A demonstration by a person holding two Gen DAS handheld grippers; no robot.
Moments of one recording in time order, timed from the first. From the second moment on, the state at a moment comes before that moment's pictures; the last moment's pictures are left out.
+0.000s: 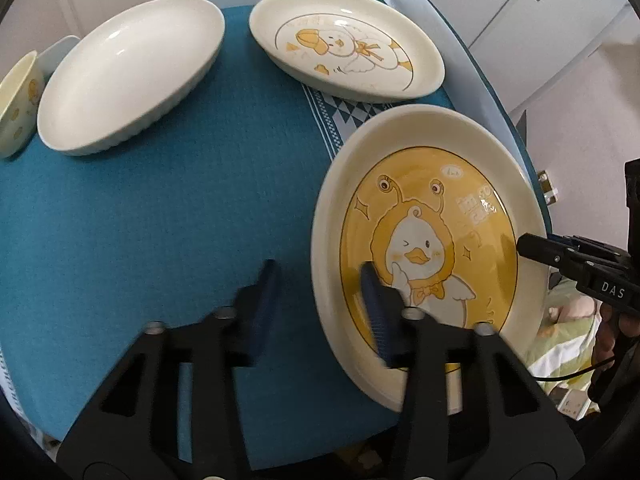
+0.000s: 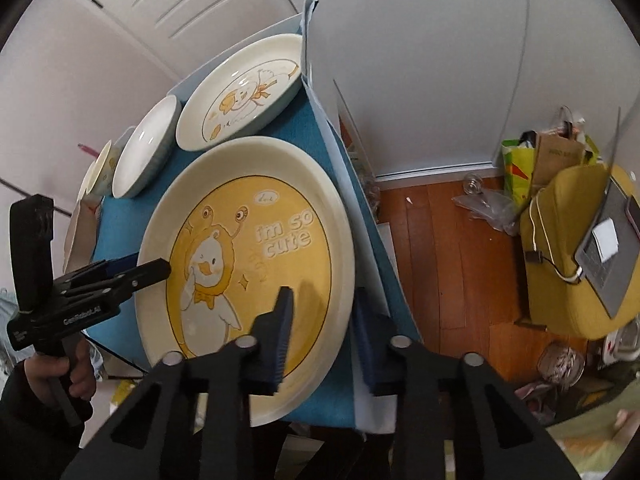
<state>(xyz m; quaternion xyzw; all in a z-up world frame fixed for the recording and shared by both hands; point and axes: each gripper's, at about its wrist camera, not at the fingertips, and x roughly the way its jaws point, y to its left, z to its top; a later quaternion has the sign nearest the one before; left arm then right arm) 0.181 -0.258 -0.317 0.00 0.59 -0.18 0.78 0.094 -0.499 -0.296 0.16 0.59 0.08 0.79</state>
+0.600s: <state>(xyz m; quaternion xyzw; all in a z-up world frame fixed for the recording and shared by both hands) 0.172 -0.262 -0.311 0.02 0.57 -0.18 0.80 0.095 -0.496 -0.292 0.11 0.57 0.10 0.81</state>
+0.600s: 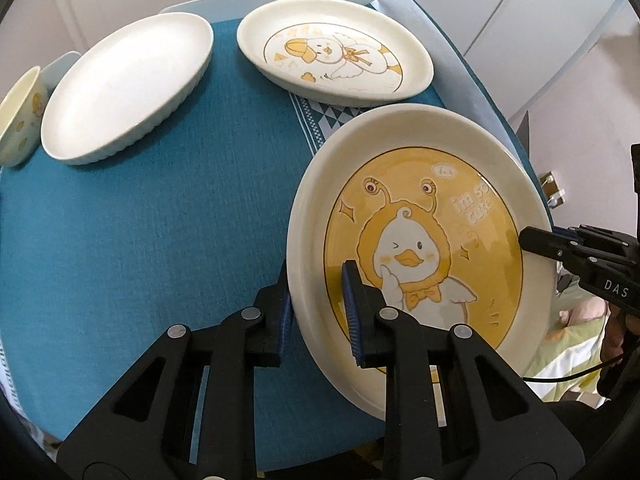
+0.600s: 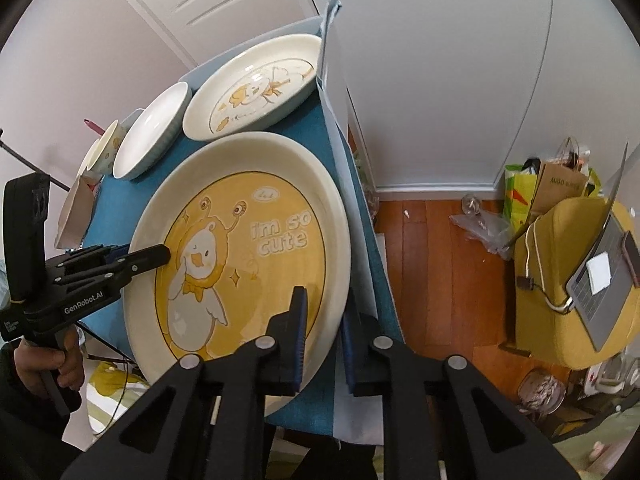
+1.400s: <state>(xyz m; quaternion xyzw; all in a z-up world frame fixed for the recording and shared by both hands) 0.115 -0.103 -0.219 -0.05 0.51 -0.06 0.86 0.123 -0.362 -0.227 0.04 0.51 0.22 0.83</state>
